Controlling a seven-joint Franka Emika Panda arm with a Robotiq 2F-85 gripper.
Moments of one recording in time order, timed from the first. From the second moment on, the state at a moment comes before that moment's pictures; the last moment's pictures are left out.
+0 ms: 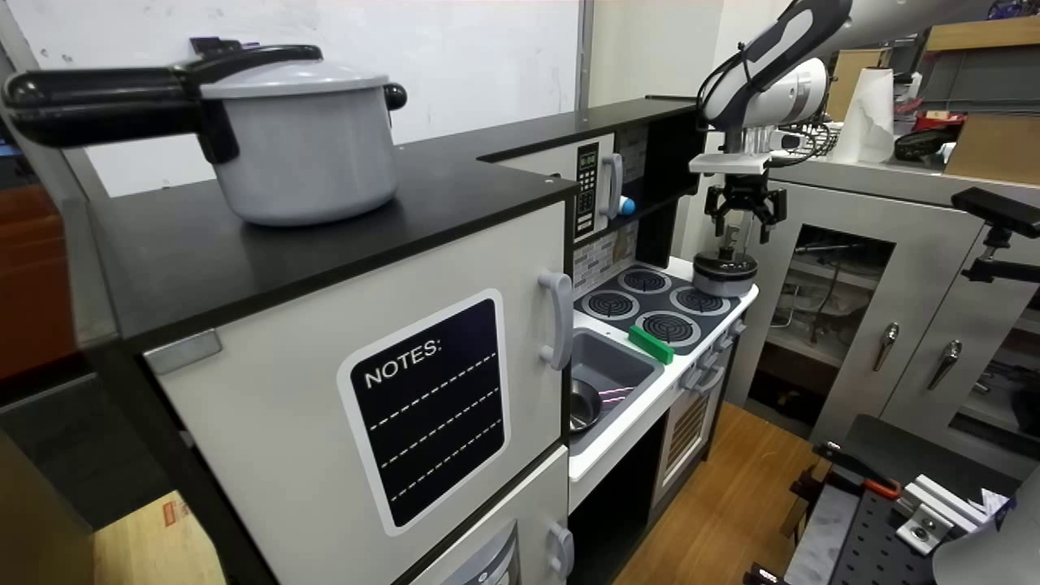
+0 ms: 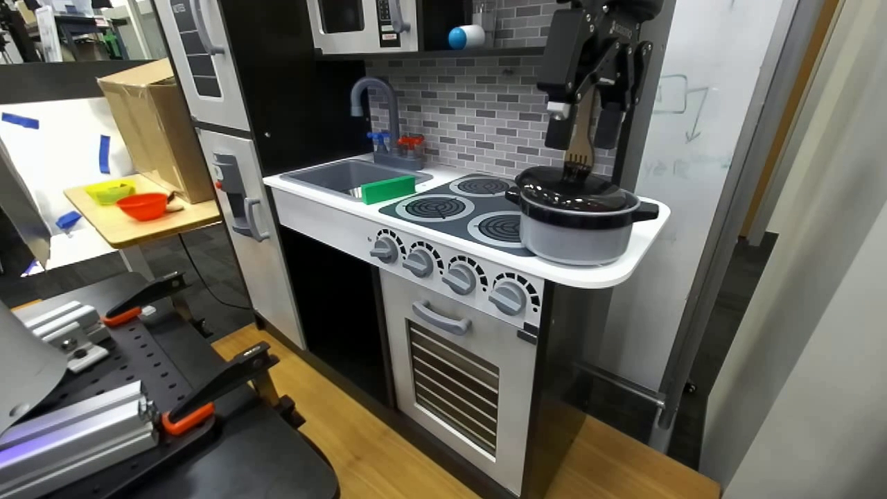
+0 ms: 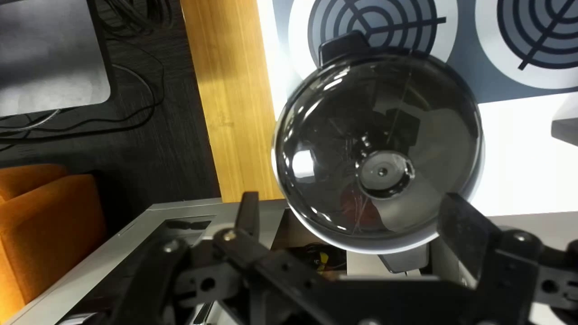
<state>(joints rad) -0.31 0.33 -0.34 -1.88 0.04 2.04 1.02</state>
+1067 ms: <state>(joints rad) -0.27 0.38 -0.34 -1.86 0.03 2.05 1.02</state>
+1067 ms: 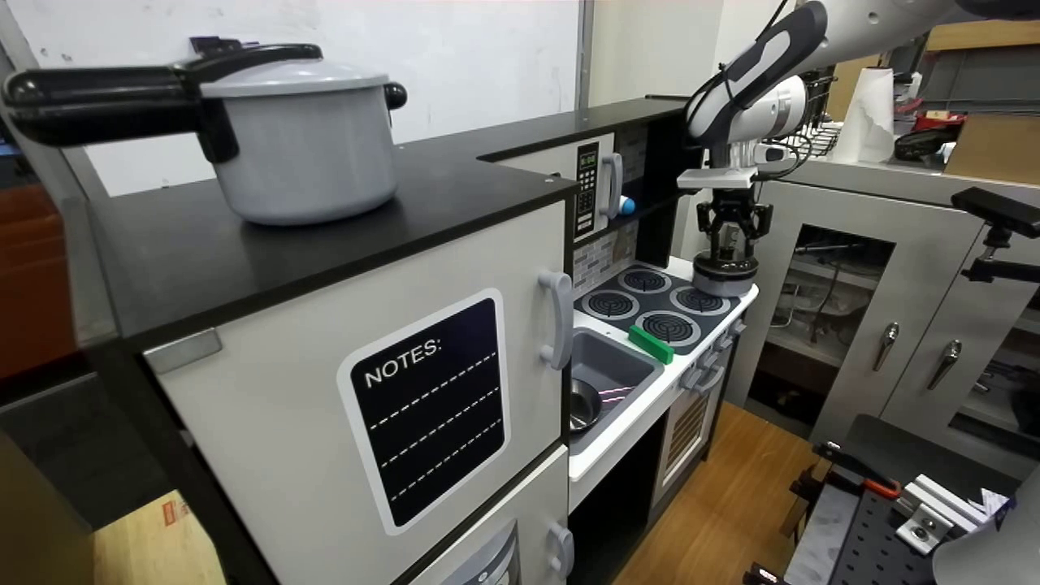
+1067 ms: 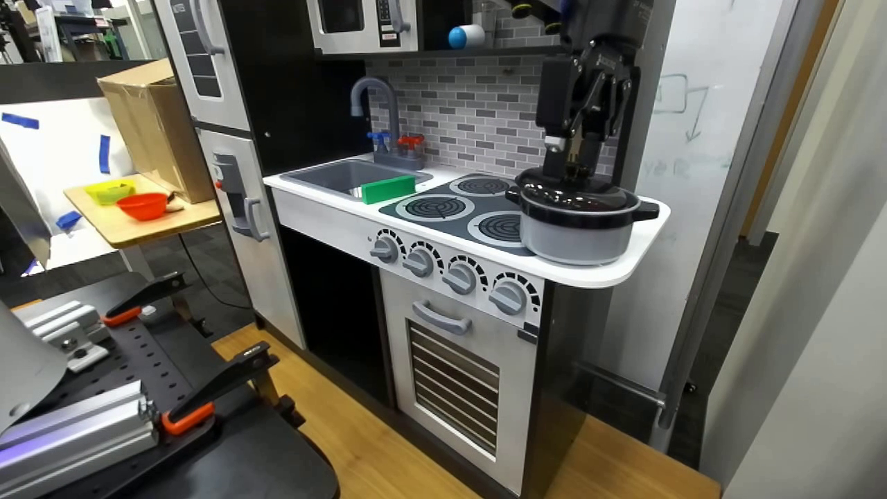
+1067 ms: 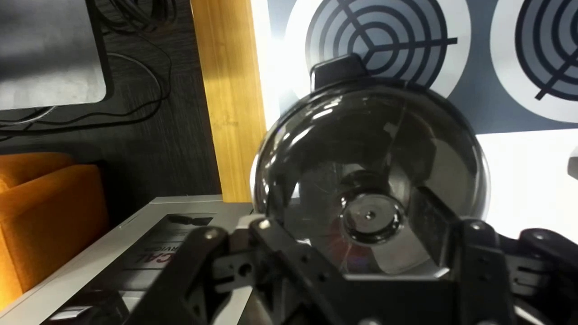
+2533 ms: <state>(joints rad) -0.21 0.19 -0.32 -1.96 -0.04 2.04 1.02</state>
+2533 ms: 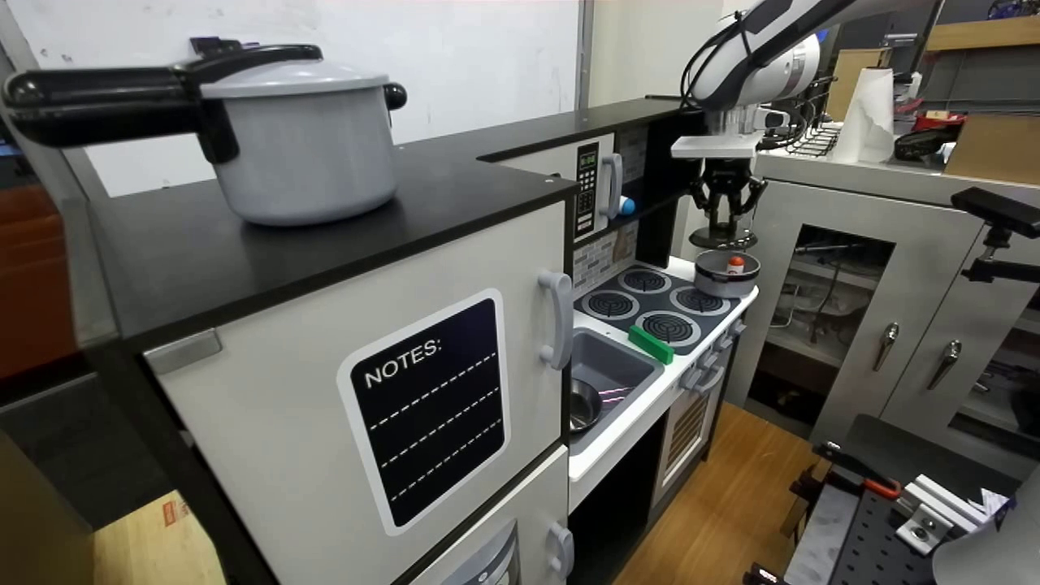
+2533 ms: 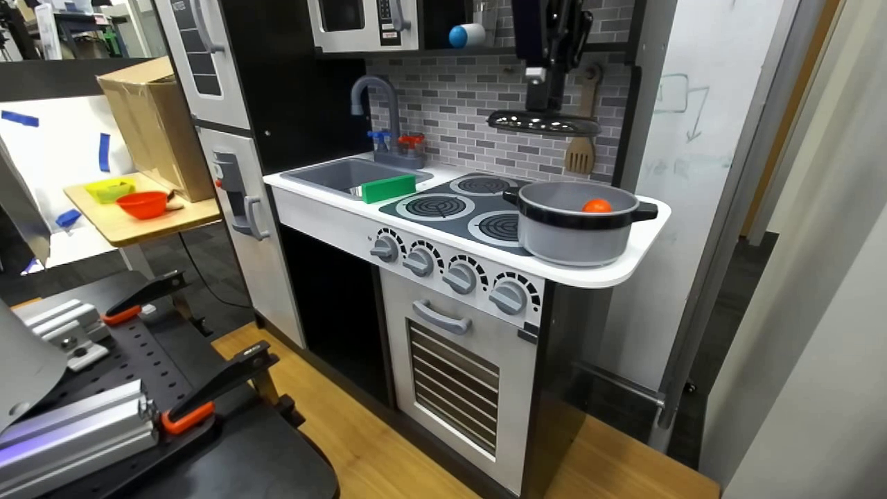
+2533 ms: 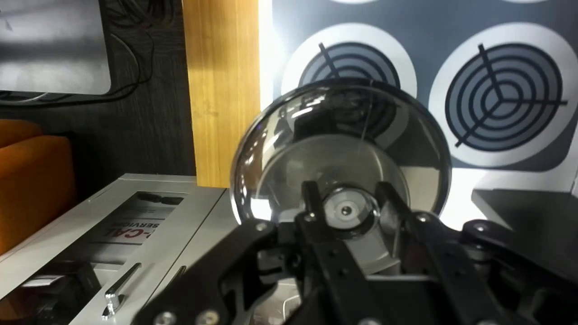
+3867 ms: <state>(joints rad) -0.12 0.10 -0.17 -2.16 -0.11 2.13 0.92</state>
